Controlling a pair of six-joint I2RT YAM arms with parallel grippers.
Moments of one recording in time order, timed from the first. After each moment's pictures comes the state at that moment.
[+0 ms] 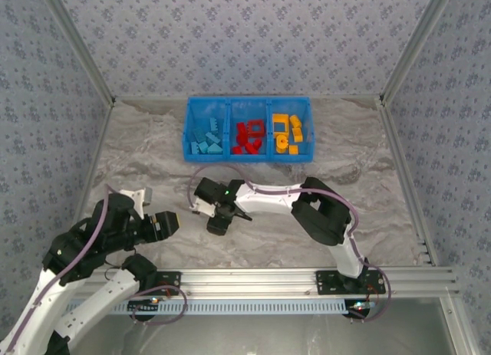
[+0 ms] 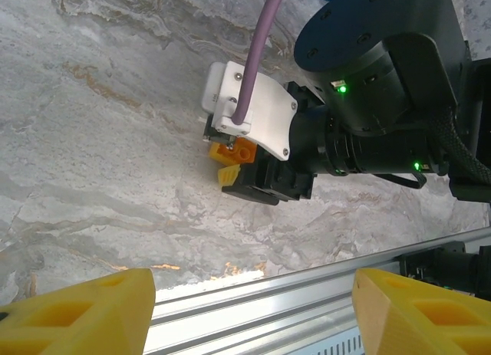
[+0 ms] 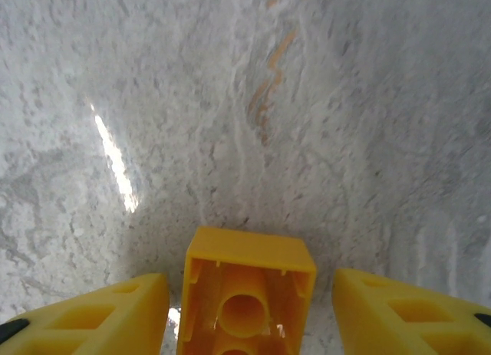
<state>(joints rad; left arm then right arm) -0.63 0.48 0.94 -1.25 0.09 -0.76 1.11 2.05 1.43 -0.64 -0.03 -0.19</state>
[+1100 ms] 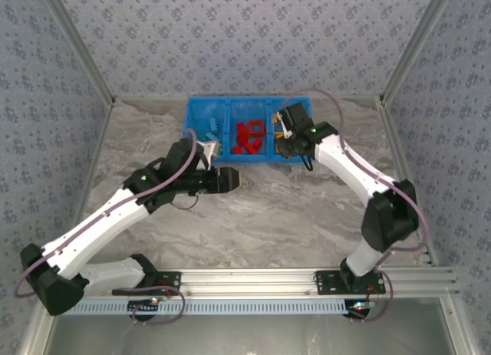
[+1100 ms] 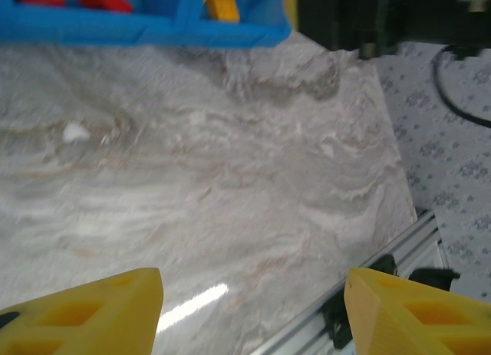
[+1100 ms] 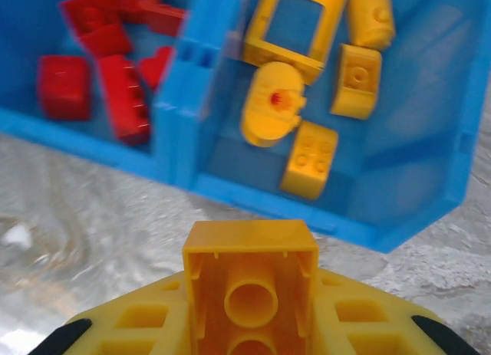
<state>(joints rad) -0.78 1.15 1.13 -0.64 0.19 -0.72 0.48 1.68 1.47 -0.79 0.19 0.12</state>
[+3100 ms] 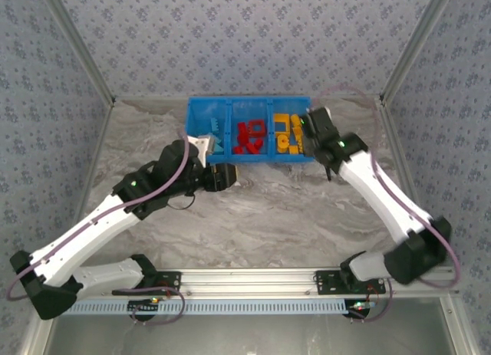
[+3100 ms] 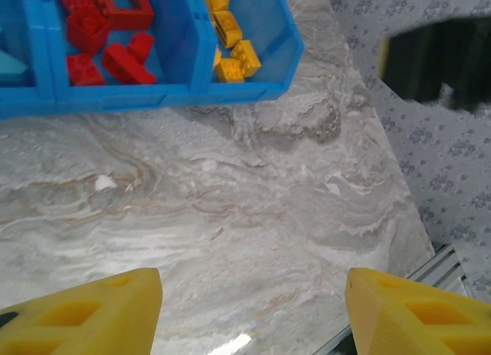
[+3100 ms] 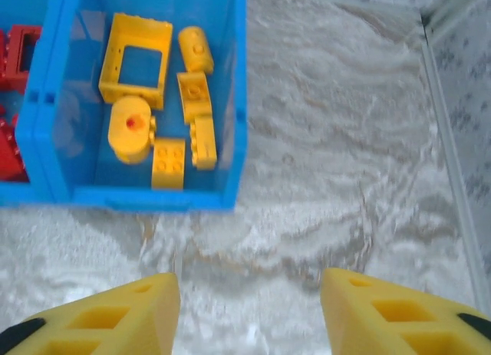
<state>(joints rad) -0.84 1.04 1.14 -0.69 0.01 -0.70 0.48 1.30 1.28 -0.86 0.47 0.23</state>
